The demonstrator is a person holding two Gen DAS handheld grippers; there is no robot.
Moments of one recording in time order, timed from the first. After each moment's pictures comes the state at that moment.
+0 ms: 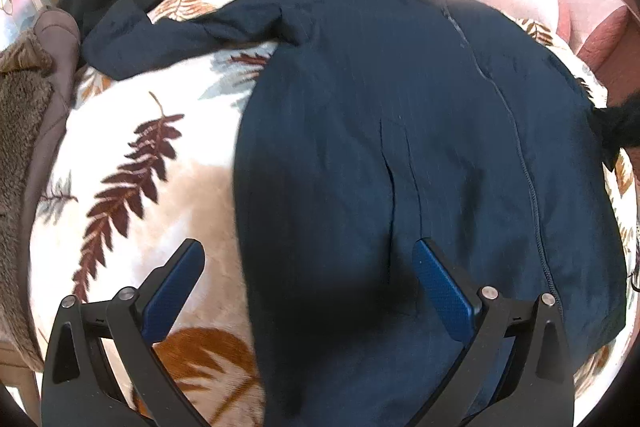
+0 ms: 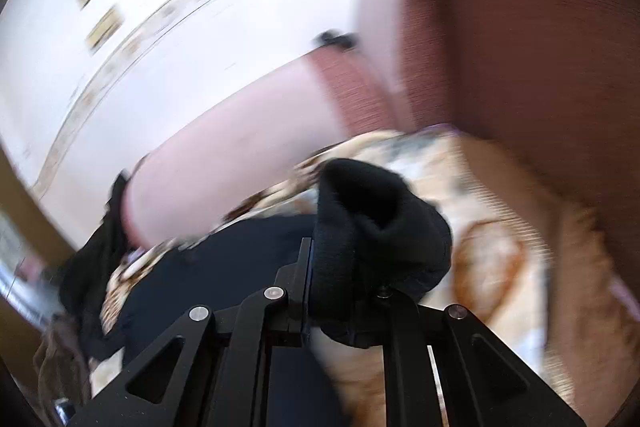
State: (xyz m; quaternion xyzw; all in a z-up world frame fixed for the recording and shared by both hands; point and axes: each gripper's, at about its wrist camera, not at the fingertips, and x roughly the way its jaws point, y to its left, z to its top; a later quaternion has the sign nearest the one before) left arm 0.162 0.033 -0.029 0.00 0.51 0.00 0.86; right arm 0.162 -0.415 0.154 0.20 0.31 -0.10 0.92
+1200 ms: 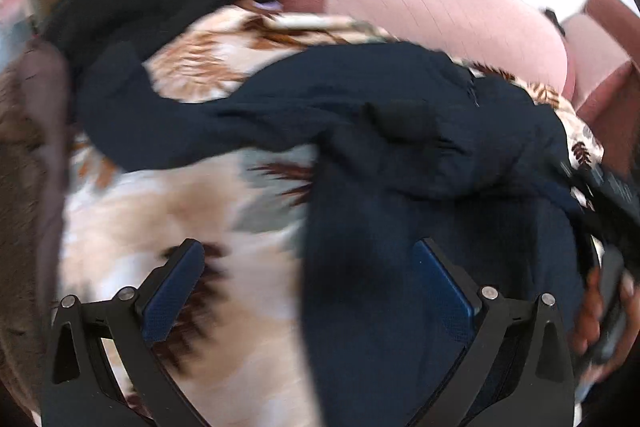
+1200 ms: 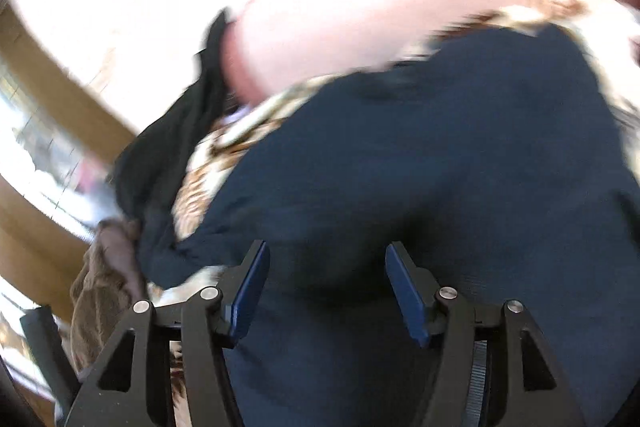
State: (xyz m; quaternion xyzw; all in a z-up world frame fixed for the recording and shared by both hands) left arm 0.264 0.072 -0.001 -0.03 0.49 -0.03 0.87; right arm 0.255 -0.195 0.026 0.24 0.45 0.06 0.86
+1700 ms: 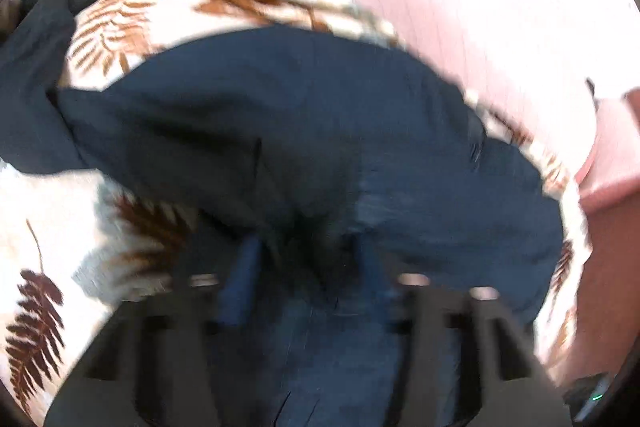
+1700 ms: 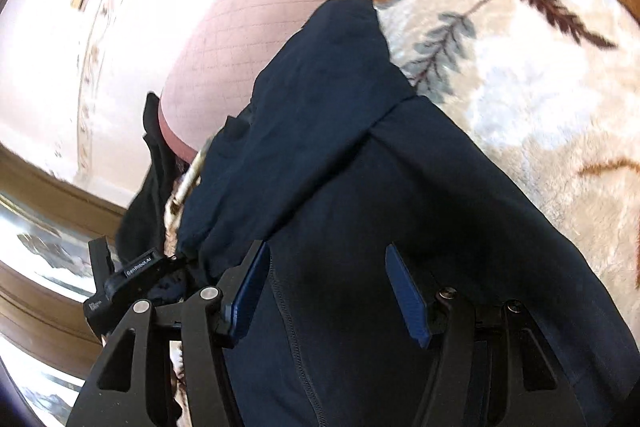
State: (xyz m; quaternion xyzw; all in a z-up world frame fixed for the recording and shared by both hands) left arm 0.362 0.037 -0.019 -0.19 0.52 0.00 0.83; right arm 0.175 -0.329 -0.011 0.39 0.42 0.01 0.82
